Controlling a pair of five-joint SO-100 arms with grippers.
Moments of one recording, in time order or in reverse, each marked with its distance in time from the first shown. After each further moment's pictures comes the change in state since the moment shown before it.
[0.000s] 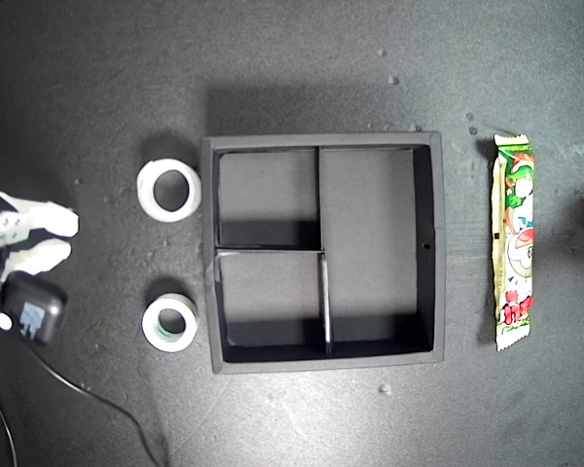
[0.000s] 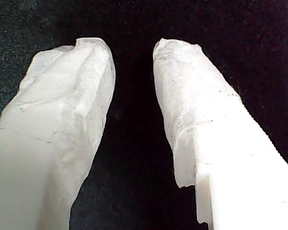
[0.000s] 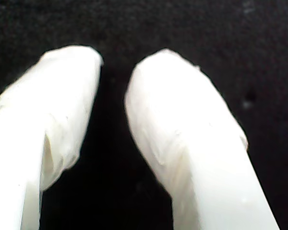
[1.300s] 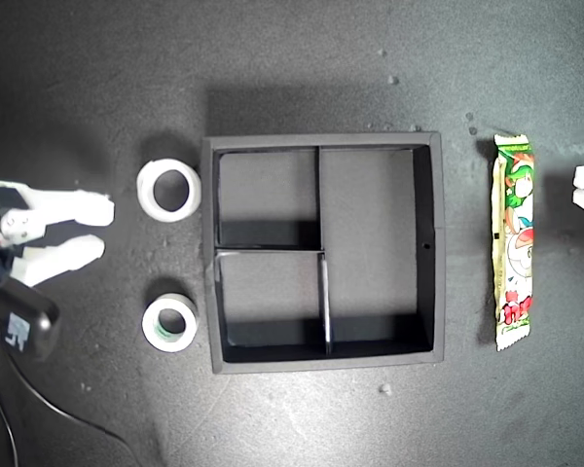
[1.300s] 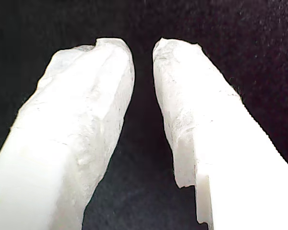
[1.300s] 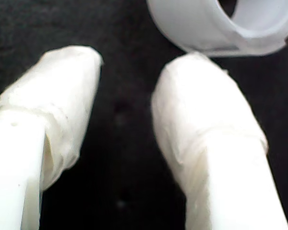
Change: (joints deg) arm 0 -6.6 0.0 0.0 -17.0 13.5; arm 1 9.1 0.0 0.0 -17.9 -11.4
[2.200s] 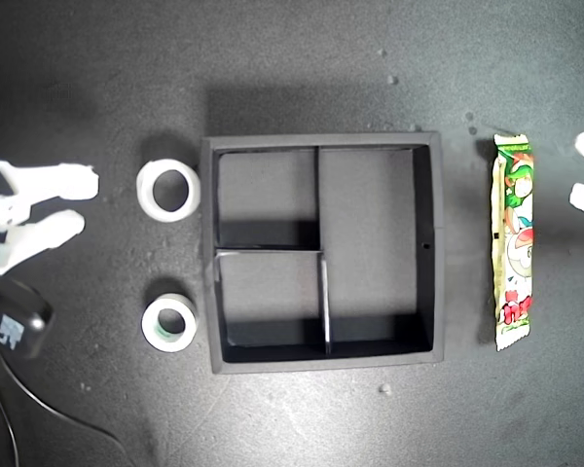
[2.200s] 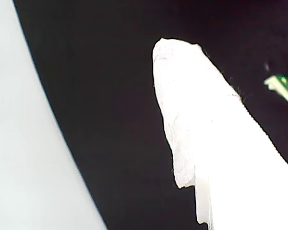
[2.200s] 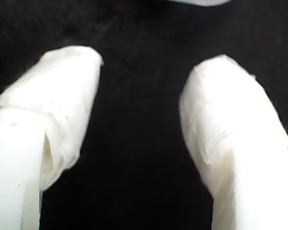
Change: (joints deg) arm 0 -3.9 -28.7 -30.8 6.7 15.3; arm 1 -4.2 -57.3 -56.6 -9.1 -36.7
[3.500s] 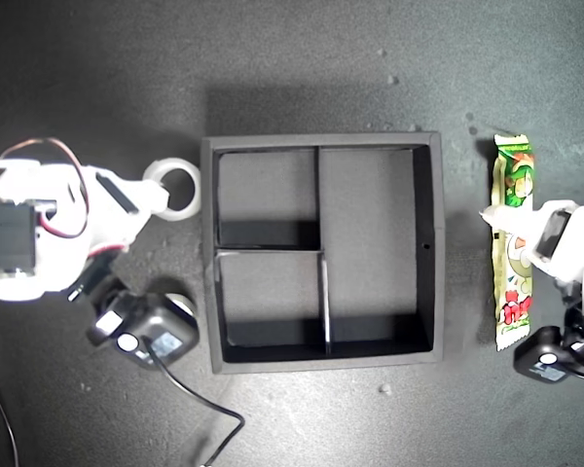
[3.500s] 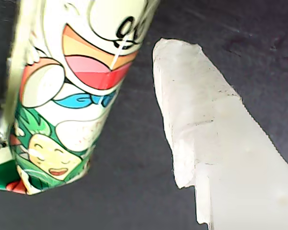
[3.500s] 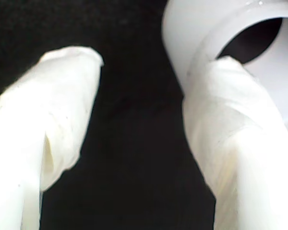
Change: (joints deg) arm 0 3.3 -61.7 -30.7 -6.9 4.9; arm 1 -11.2 -41.7 -14.3 18.6 -1.2
